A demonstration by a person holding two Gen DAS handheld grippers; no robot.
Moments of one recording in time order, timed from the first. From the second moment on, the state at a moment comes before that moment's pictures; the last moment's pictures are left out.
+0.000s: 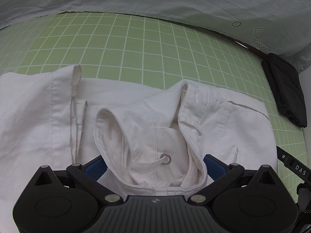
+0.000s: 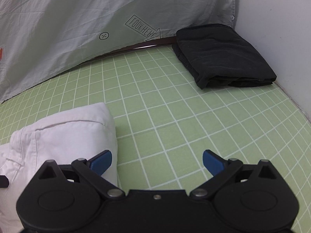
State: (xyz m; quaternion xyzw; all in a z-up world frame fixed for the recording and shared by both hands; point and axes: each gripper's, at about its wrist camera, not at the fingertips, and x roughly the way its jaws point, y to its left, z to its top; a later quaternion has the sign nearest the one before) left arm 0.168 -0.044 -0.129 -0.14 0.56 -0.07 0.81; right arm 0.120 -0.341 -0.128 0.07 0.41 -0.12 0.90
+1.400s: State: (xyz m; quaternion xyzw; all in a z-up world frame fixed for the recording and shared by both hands) left arm 0.014 0.022 -0.081 -0.17 0.44 -0.02 0.88; right arm 0.072 -0.320 -0.150 0.26 0.45 0.04 0.85
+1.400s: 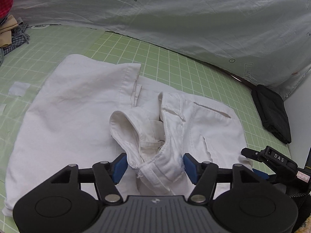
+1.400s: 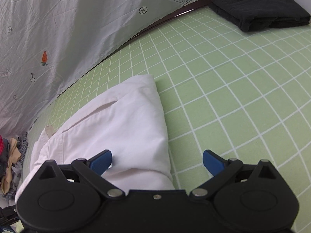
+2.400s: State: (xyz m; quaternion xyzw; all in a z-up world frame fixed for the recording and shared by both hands) left arm 0.047 0.048 -0.126 -0.10 0.54 0.06 0.83; right arm 0.062 -0.328 -0.166 0.53 0.40 0.14 0.74
